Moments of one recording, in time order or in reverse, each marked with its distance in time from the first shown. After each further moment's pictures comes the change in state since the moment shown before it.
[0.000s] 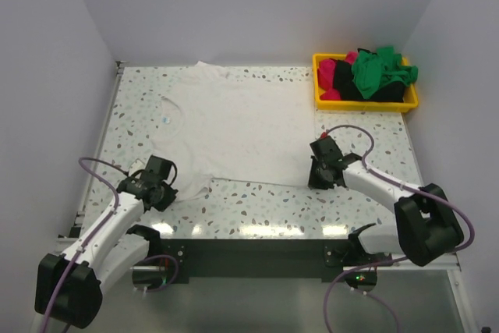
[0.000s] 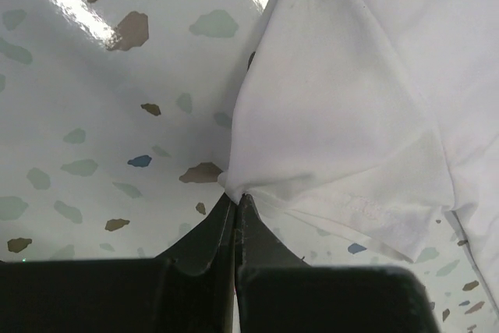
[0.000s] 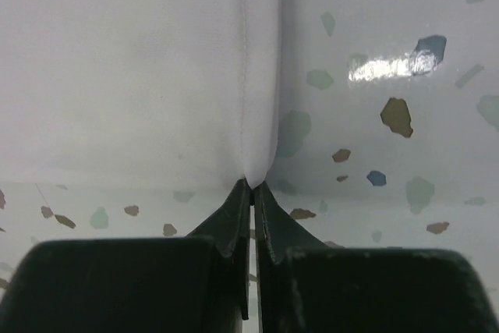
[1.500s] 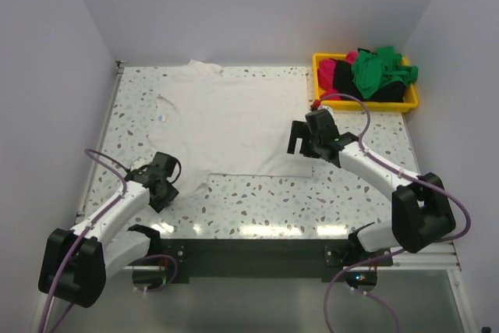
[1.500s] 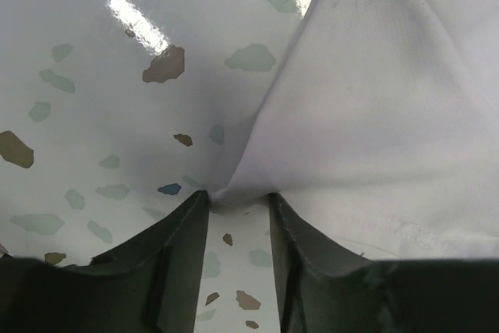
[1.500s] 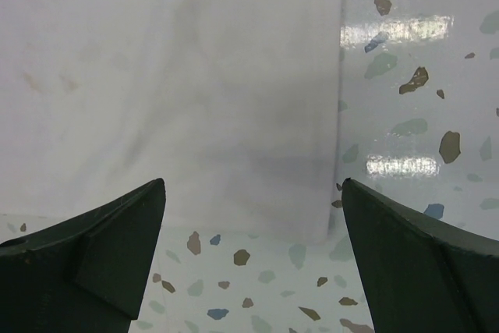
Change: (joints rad) left arm 0.000 0.145 0.019 0.012 -0.074 0.023; right arm 0.000 0.074 0.243 0.100 0.048 -0.101
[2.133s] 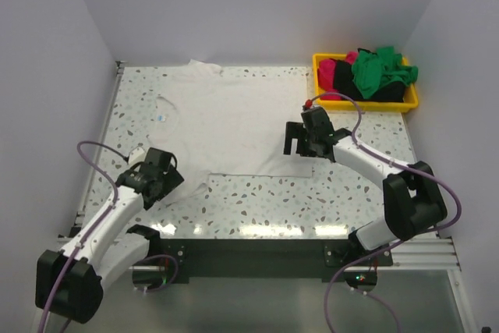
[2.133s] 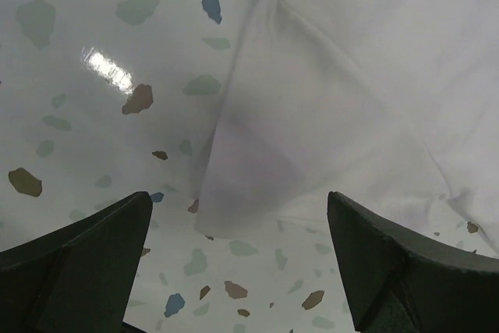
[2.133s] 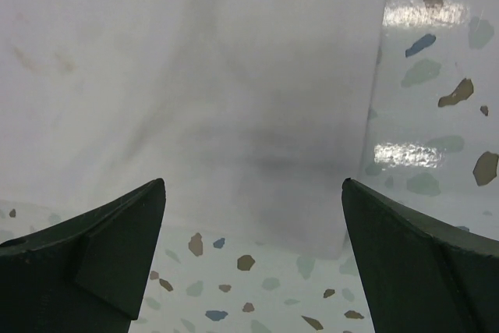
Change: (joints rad) left arm 0.000 -0.081 0.093 -0.001 -0.032 0.172; right arm 0.000 0.090 0.056 0.006 -0.068 -0.064
